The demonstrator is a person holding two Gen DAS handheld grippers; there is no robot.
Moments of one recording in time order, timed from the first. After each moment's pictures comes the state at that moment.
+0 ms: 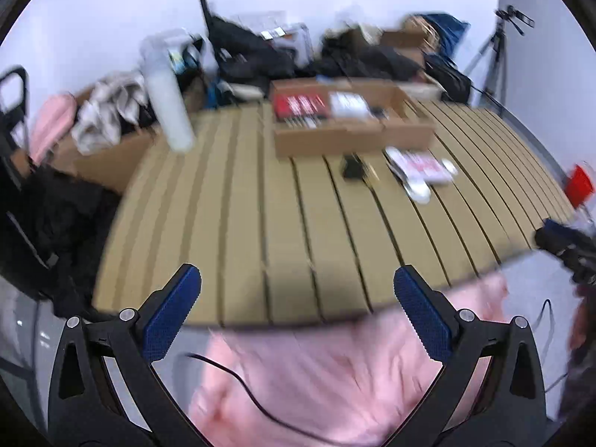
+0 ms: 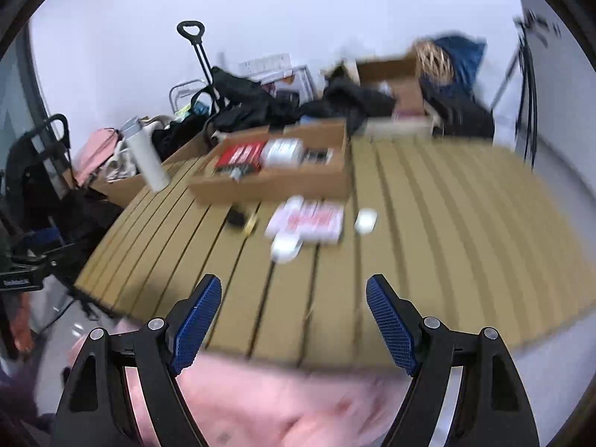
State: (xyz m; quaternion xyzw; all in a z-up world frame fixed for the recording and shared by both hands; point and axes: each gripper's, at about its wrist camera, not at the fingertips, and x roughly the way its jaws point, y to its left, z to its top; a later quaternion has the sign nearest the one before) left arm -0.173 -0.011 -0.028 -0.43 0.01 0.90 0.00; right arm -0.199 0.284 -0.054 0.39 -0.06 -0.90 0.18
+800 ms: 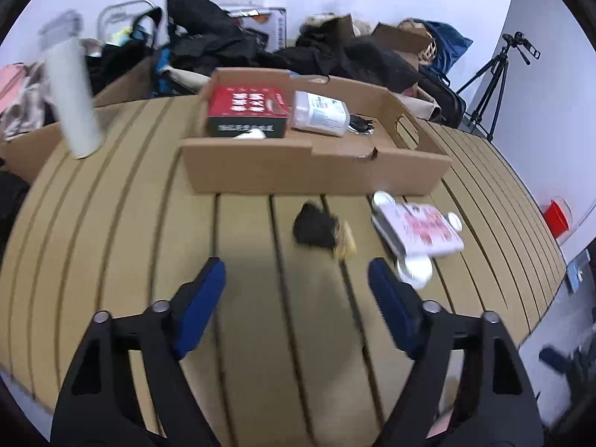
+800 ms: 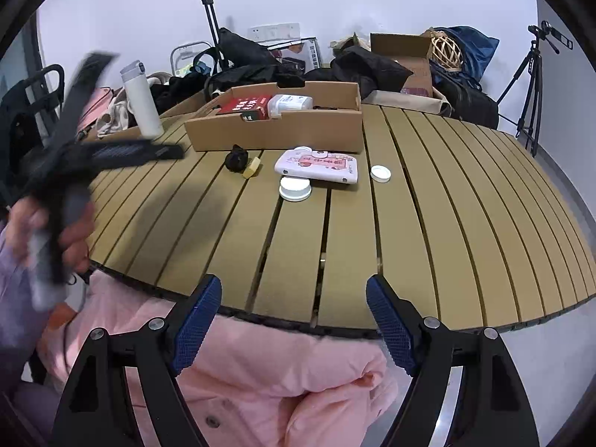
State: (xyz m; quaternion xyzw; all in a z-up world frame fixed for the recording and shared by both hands) left arm -0.350 0.019 -0.102 -0.42 -0.07 0.90 0.06; right arm -0.208 0.254 -0.098 0.40 0.03 -0.90 0.15
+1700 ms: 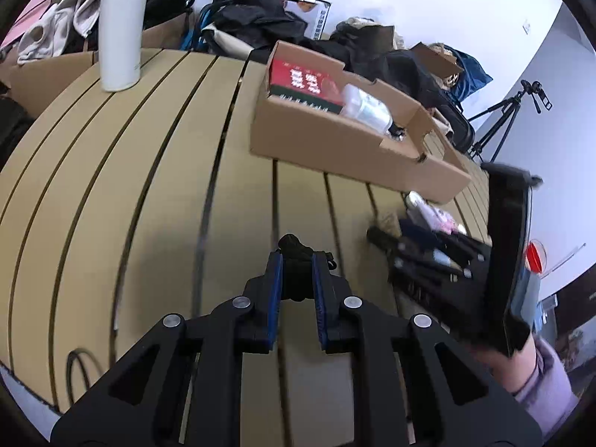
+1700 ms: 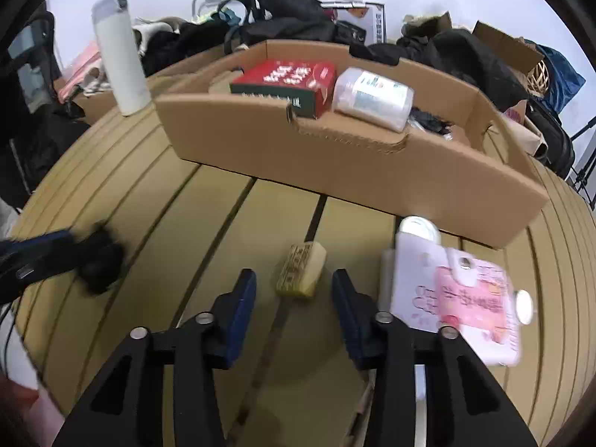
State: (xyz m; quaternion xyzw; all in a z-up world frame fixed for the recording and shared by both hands) left arm -0.311 -0.062 -0.126 -0.44 -0.18 0.88 0.06; right arm -0.402 0.107 -0.168 0.44 0.12 -0.87 0.19
